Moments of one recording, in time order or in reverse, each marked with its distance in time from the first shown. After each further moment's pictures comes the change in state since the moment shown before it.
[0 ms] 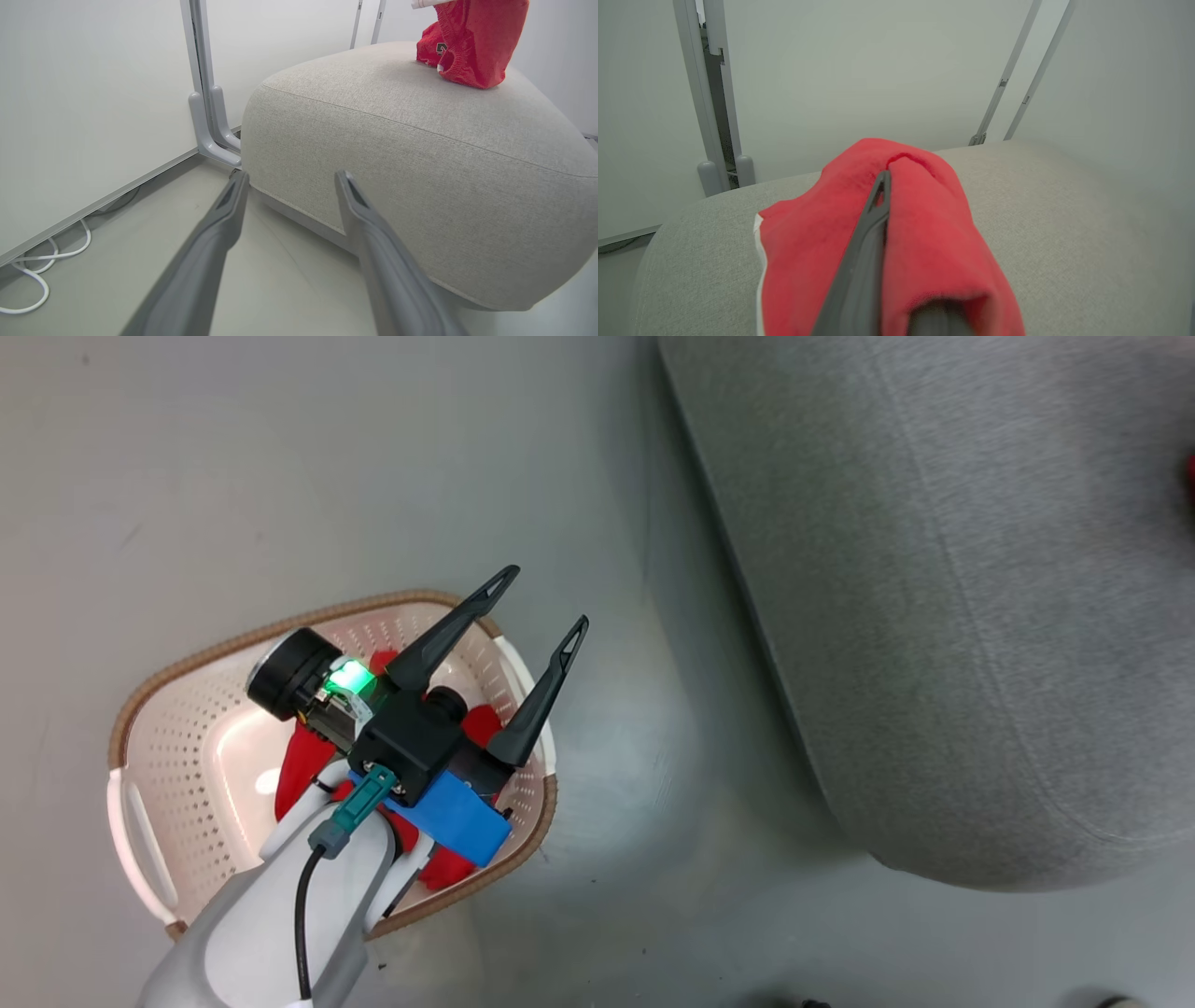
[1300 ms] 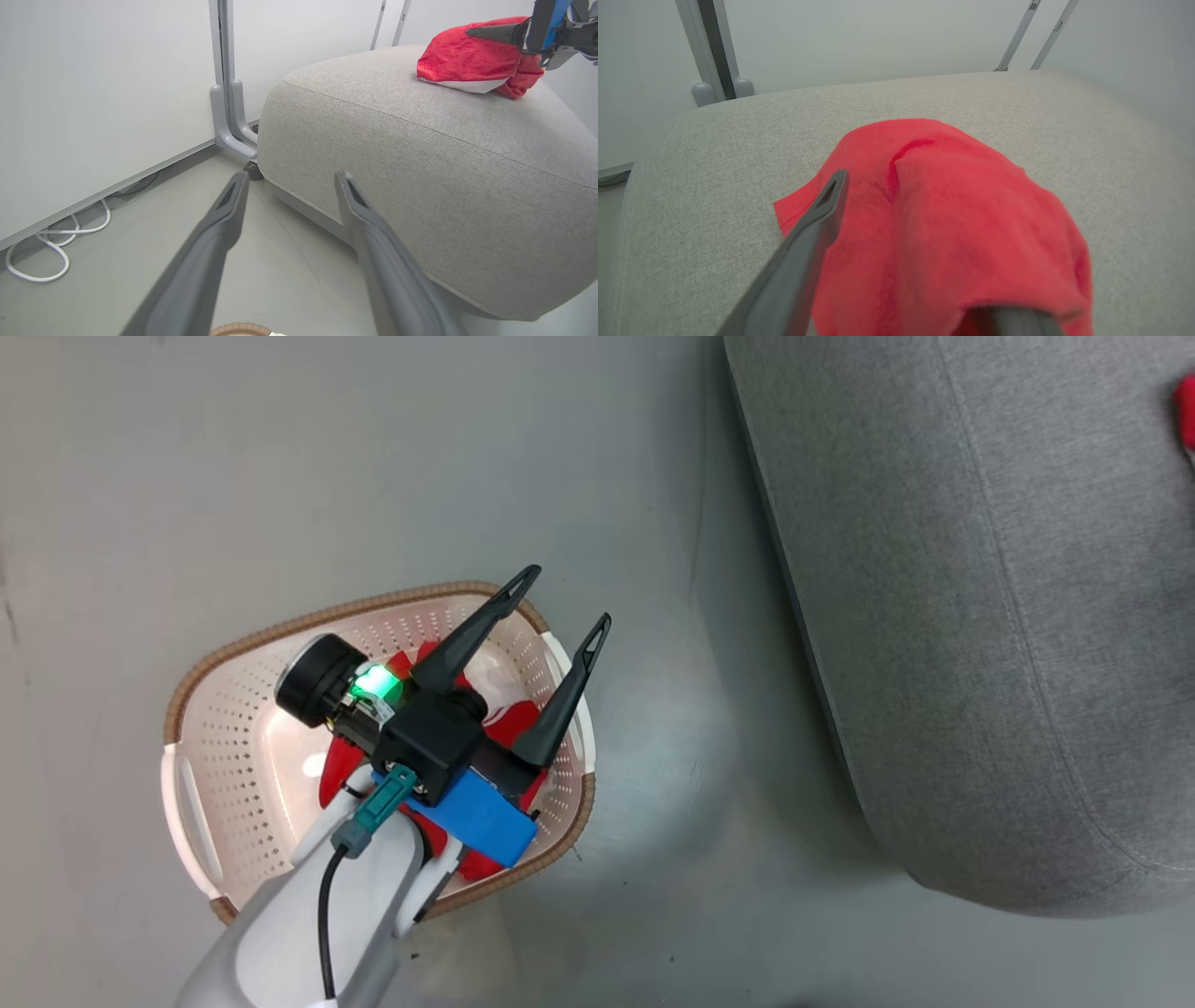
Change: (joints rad) left arm 0.002 -0.050 0.011 0.006 -0.006 0.000 0.000; right arm -0.037 0.043 -0.032 0.331 -0.131 0.000 -0.125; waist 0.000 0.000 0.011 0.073
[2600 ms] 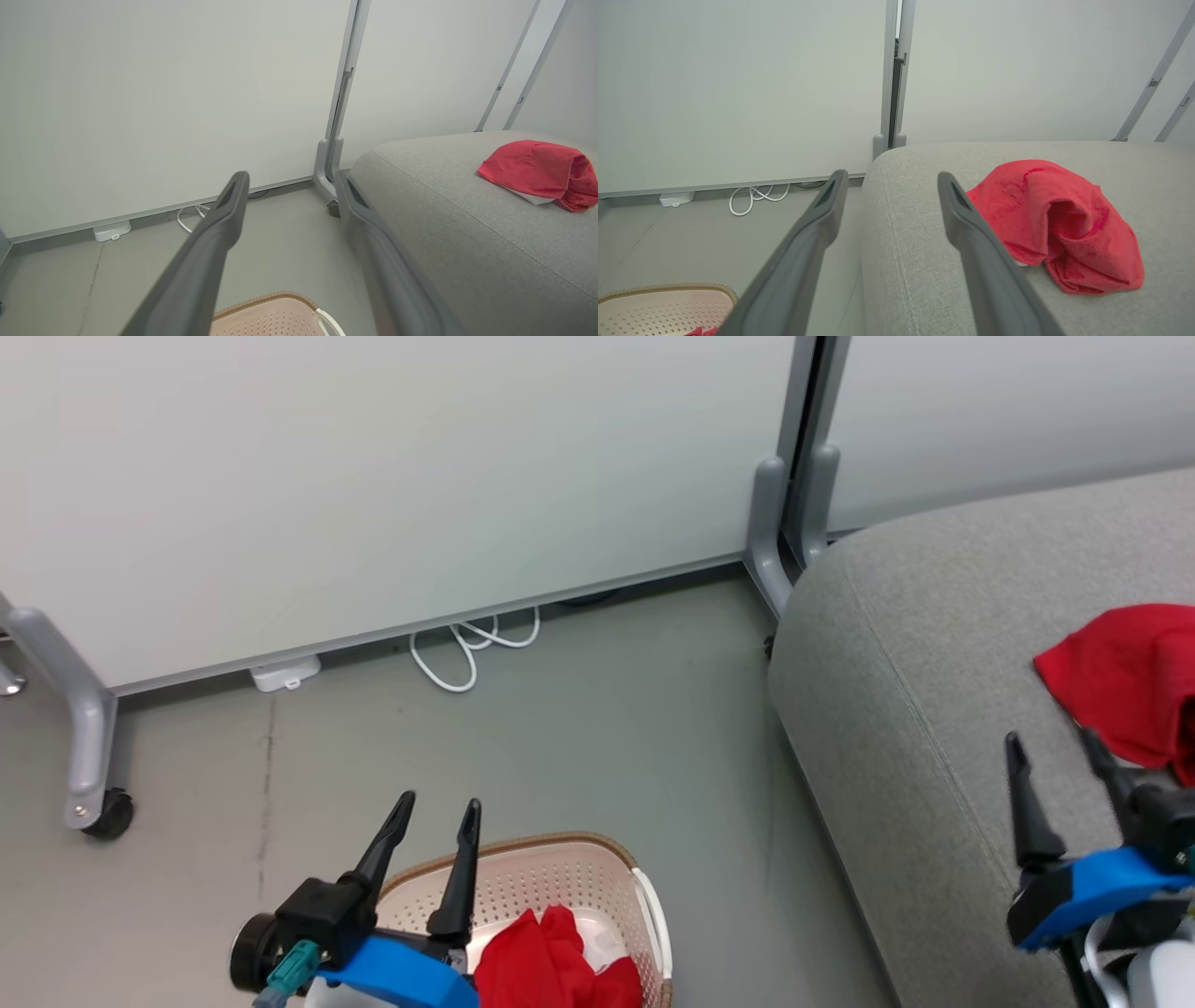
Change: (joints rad) left arm 0.442 -0.159 0.339 0.071 -0.068 0.000 0.000; right arm 0.715 0.219 0.238 -0.621 -0.031 0.000 0.129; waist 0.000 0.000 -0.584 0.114
